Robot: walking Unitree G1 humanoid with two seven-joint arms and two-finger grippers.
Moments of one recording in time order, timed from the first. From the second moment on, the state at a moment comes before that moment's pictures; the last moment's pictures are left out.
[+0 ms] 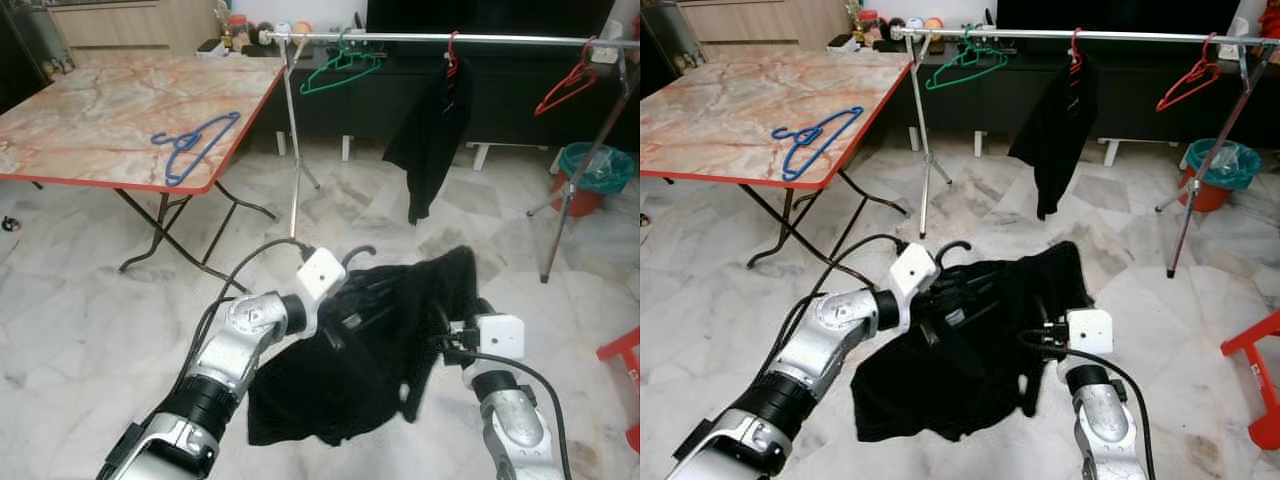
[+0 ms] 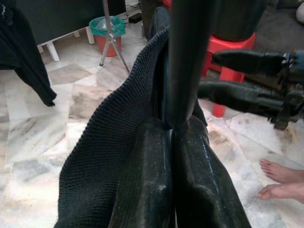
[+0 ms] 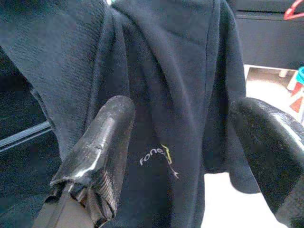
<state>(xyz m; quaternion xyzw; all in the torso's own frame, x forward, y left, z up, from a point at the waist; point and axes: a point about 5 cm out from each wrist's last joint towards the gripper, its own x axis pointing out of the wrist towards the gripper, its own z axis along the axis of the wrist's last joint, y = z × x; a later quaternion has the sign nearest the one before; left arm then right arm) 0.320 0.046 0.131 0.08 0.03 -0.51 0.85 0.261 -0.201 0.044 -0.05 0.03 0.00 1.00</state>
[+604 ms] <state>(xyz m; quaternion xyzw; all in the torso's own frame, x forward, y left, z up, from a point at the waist) 0.319 0.044 0.129 0.07 0.05 -0.52 0.85 0.245 -0.169 0.028 -0.01 0.05 0.14 0.99</state>
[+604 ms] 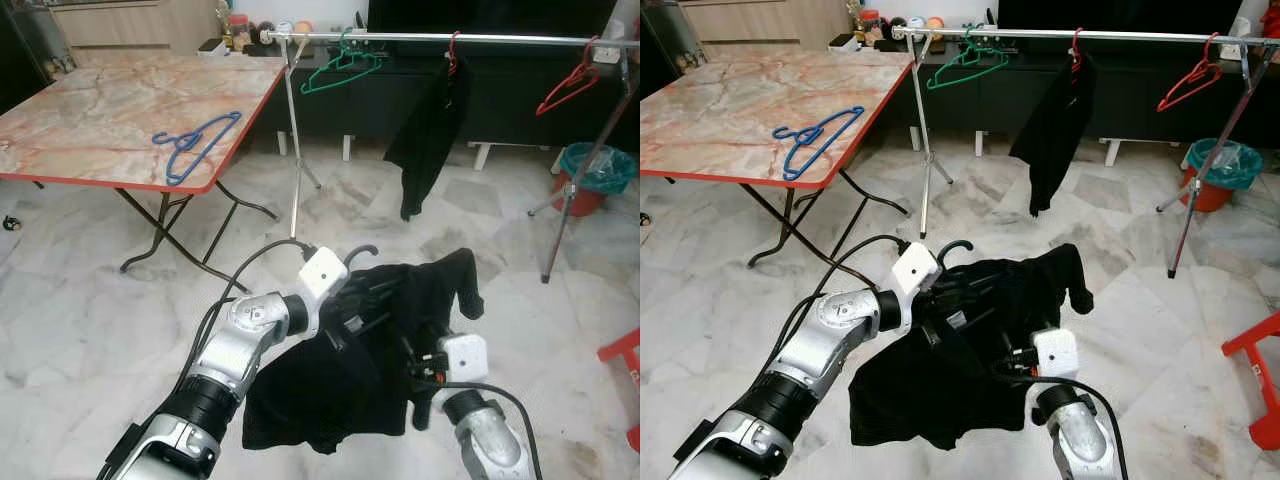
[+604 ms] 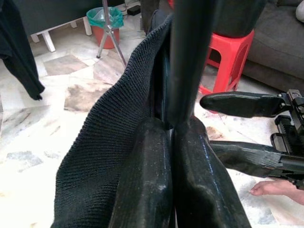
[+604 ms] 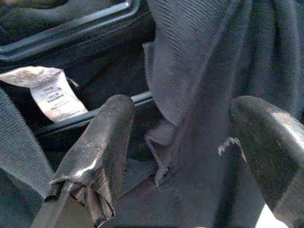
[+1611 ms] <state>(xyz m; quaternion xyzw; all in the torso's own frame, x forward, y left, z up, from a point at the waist) 0.294 0.037 0.138 0.04 0.04 -0.61 0.79 0.255 -0.169 0.036 -0.04 0.02 0.12 0.99</state>
